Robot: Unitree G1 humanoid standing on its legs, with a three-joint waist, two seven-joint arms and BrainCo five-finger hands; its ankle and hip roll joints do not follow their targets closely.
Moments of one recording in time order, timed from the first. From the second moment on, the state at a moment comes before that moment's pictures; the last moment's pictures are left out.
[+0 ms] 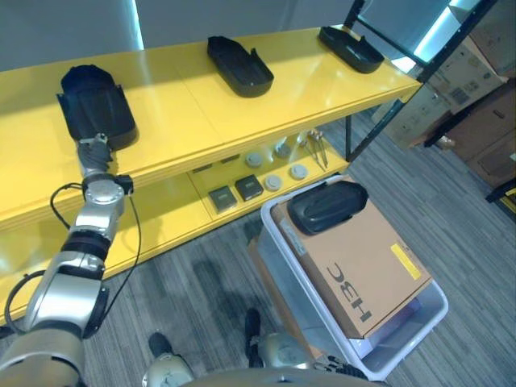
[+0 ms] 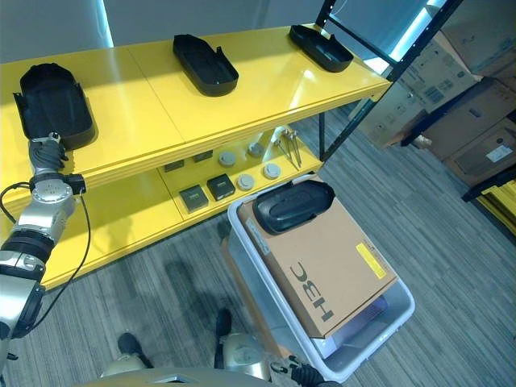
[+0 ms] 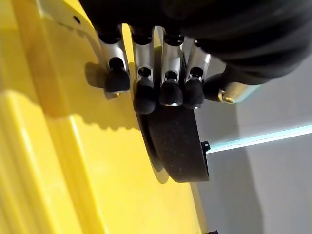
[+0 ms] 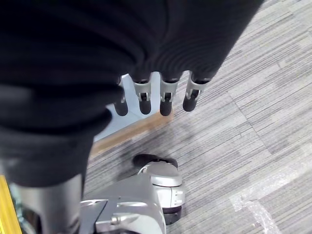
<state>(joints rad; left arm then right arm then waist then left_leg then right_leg) -0.74 0.59 -0.20 0.85 -0.37 -0.04 0.52 0.22 -0.33 0.27 0.84 0.31 0.07 0.13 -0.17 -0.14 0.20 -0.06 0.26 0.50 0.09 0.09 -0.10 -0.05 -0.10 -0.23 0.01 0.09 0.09</state>
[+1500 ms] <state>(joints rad) 0.21 0.54 -0.04 -0.15 -0.70 -0.10 -0.06 0.19 -0.27 0.16 0.91 0.35 0.13 -0.02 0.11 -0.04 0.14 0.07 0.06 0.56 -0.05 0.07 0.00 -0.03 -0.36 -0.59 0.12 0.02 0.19</state>
